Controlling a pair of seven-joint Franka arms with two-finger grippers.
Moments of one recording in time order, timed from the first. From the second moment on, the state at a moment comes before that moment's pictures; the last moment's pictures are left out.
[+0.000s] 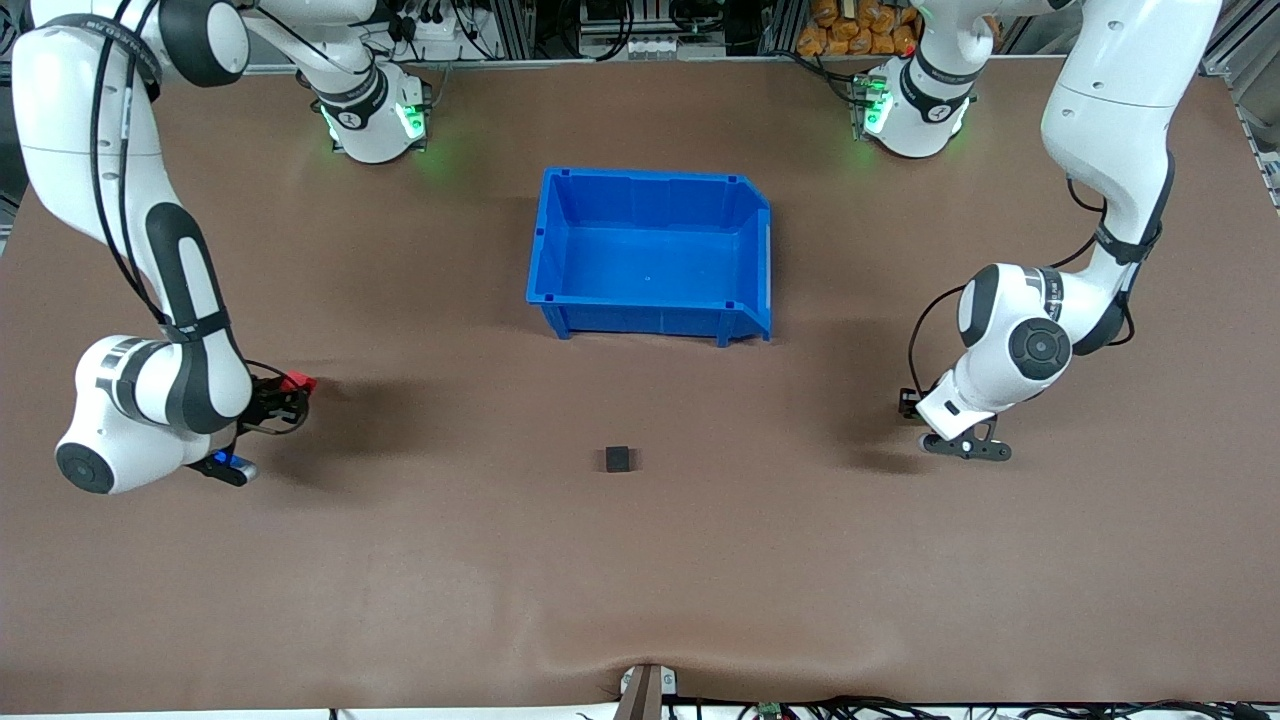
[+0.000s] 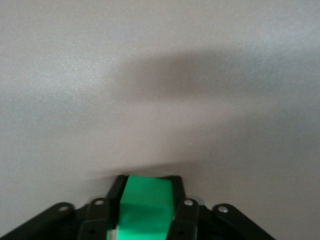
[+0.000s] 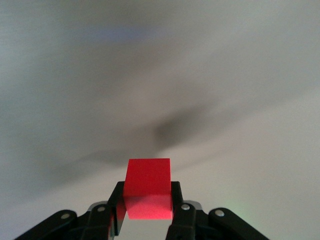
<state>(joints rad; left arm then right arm) -0.05 0.54 -0.08 -2.02 0.11 2.54 -0.08 -0.01 0.74 -0.09 -1.48 0.22 1.62 0.36</state>
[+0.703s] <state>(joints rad) -0.10 0.54 -0.09 -1.91 0.11 2.55 -0.69 0.26 0.74 -0.06 -1.39 0.63 1.97 1.32</state>
